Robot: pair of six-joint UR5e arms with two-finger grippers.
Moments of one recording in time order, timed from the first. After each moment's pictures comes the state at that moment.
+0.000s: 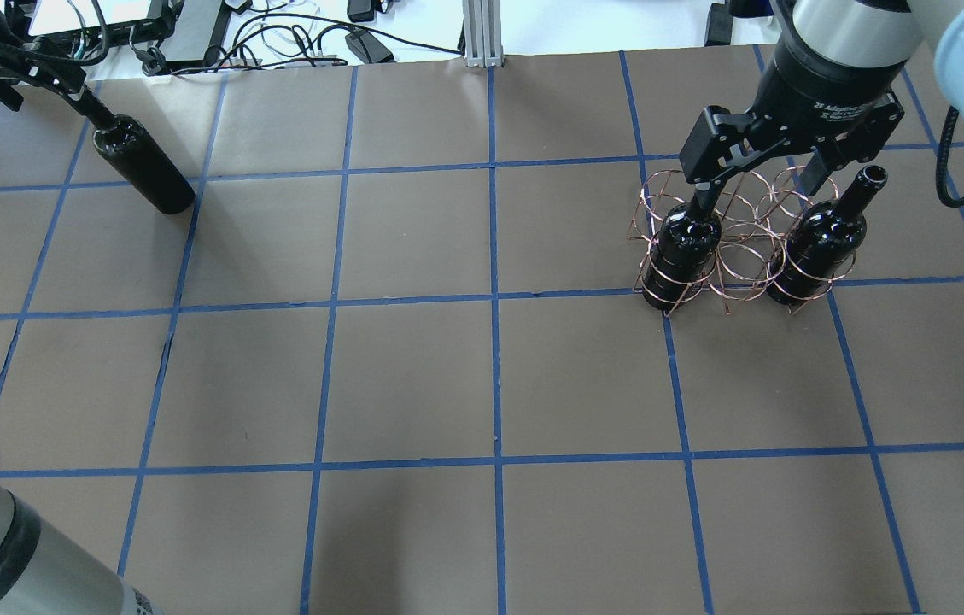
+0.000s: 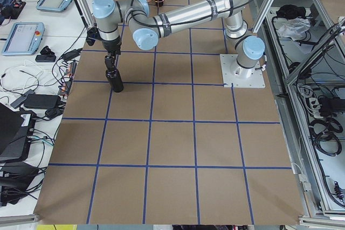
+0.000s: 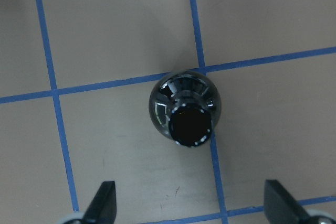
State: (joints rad) left arm -1.16 -2.09 -1.14 -1.40 1.54 0.54; right arm 1.58 -1.61 1.55 -1.51 -1.57 -0.08
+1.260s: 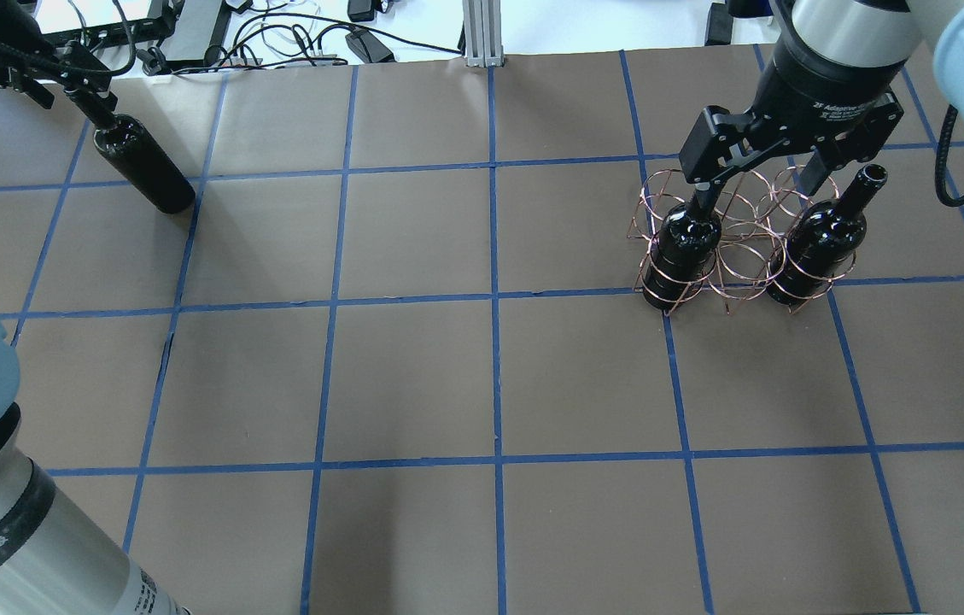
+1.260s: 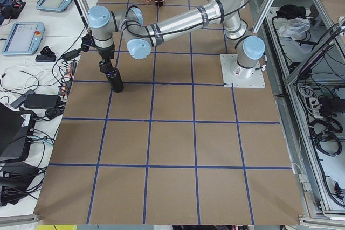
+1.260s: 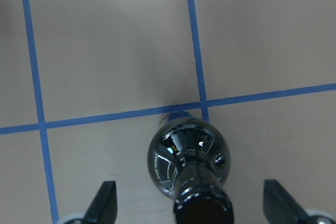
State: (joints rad) left arm -1.17 -2.15 -1.11 -1.33 1.49 0.51; right arm 1.58 -1.61 1.55 -1.51 -1.57 -0.08
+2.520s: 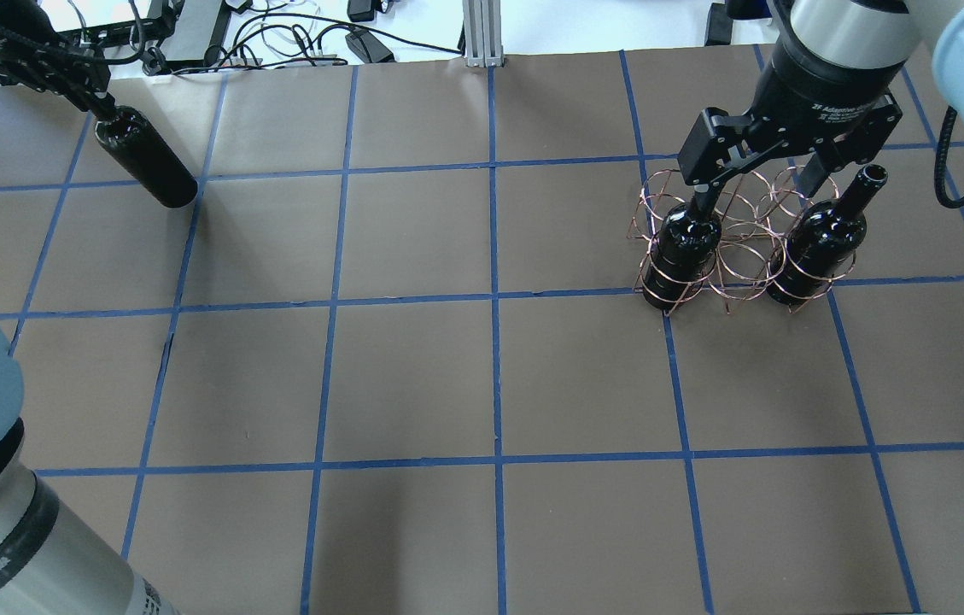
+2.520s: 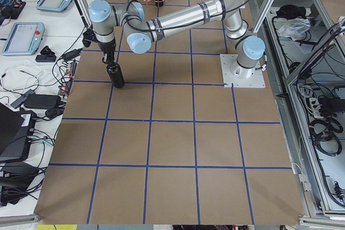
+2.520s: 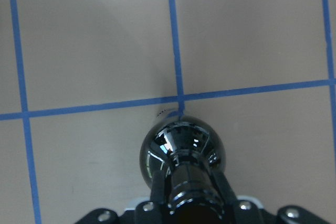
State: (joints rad) left arm -1.22 -2.09 -1.13 -1.38 1.49 0.43; right arm 1.58 -1.61 1.55 -1.51 -1.57 -0.08
